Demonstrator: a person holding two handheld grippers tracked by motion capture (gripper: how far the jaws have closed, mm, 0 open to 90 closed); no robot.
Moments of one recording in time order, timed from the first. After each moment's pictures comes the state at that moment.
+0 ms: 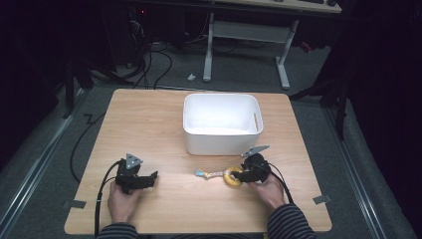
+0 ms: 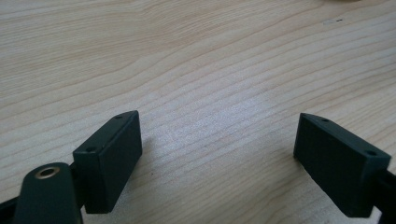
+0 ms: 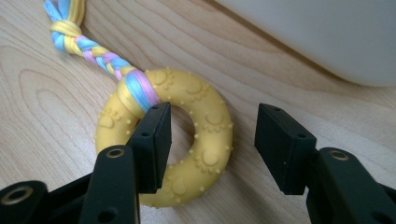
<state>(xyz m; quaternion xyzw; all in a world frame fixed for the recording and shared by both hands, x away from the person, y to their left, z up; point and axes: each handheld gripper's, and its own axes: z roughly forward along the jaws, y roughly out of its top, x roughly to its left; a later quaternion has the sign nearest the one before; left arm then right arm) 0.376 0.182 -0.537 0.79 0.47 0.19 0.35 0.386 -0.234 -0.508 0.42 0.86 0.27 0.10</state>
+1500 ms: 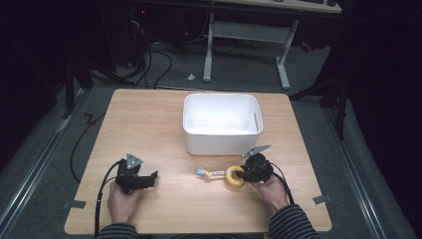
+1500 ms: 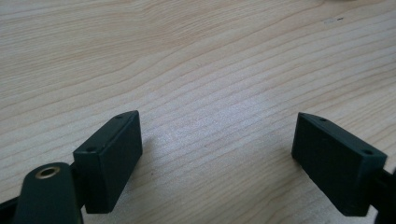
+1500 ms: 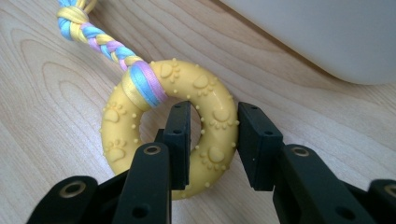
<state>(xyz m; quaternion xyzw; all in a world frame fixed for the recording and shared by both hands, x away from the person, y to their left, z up) 0.376 0.181 -0.537 0.79 0.47 0.20 0.35 0.378 -0.235 -0.491 0.42 0.87 0.26 0.10</state>
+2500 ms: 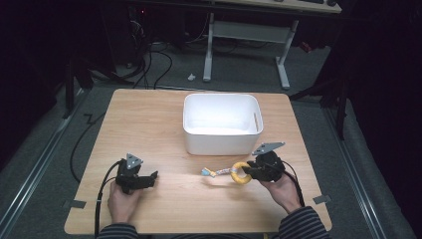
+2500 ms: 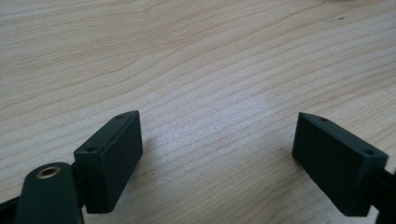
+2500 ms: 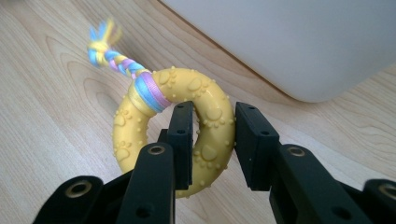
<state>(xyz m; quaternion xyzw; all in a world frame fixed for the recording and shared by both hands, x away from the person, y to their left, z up) 0.376 0.181 -0.537 0.79 0.47 0.20 0.35 0.358 -0.248 -0.444 0.39 0.86 0.29 0.13</state>
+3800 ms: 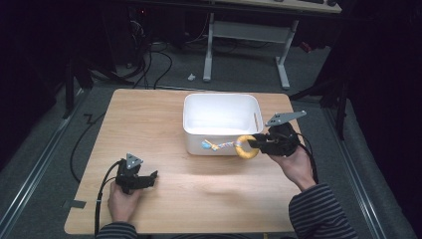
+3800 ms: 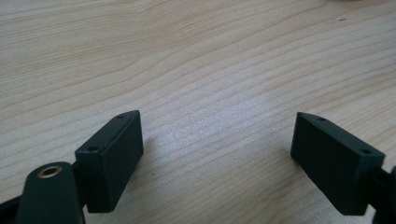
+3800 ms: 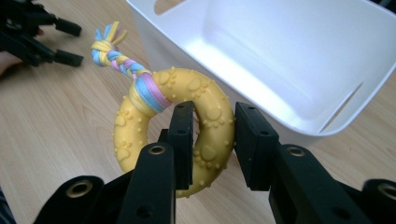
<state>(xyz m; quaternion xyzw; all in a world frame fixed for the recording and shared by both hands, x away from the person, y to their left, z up) 0.376 0.181 -0.537 0.79 0.47 0.20 0.35 0.380 -0.260 -0.349 0.36 0.85 0.35 0.15</state>
